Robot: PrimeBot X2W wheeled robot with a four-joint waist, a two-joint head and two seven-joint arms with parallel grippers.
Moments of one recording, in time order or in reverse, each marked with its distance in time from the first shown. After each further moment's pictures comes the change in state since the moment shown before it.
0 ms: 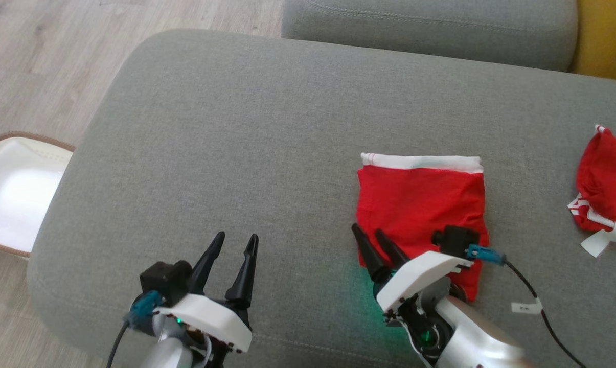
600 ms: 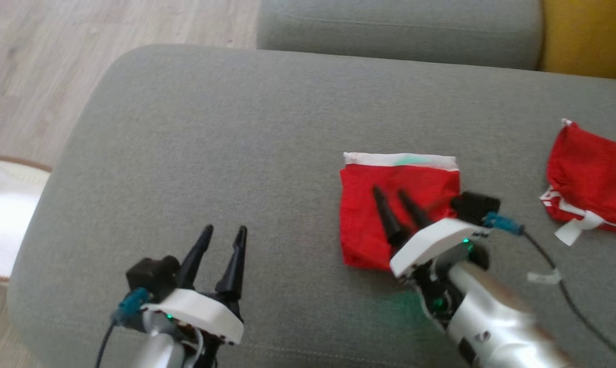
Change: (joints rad) left arm 0.000 0.000 0.025 -0.015 -0.010 0.011 0.000; right arm -0.106 -0.005 -0.036 0.091 -0.086 0.000 -0.073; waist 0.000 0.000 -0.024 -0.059
